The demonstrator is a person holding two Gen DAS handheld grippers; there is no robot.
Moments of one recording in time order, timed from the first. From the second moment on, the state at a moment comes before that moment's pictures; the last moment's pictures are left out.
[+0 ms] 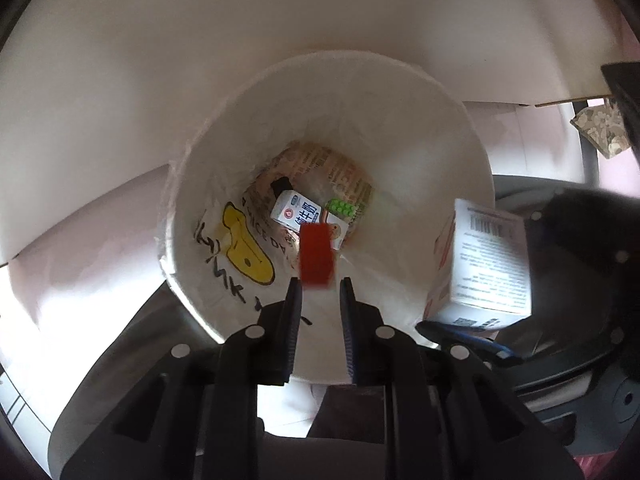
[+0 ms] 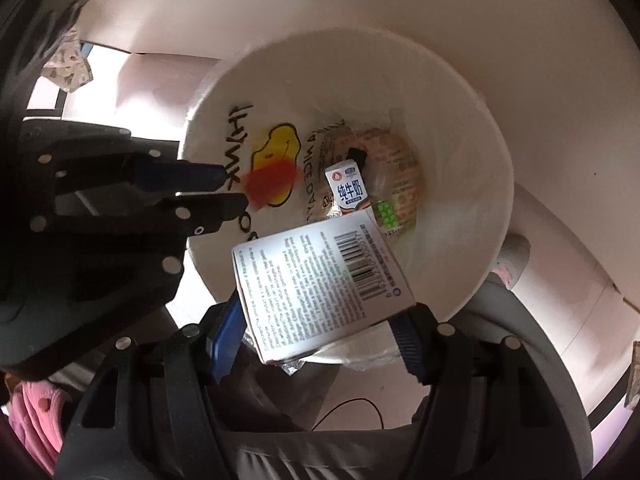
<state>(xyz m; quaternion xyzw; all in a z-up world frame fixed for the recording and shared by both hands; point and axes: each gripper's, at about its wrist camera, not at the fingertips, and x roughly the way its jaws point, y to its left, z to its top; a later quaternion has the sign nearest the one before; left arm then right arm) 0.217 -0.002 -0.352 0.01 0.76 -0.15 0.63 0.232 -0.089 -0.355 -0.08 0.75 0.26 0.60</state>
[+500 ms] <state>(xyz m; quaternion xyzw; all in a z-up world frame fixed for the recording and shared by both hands) 0.210 0.000 -0.353 0.01 0.77 -0.15 0.63 0.231 -0.090 -0.363 -0.09 0.77 0.25 0.59</state>
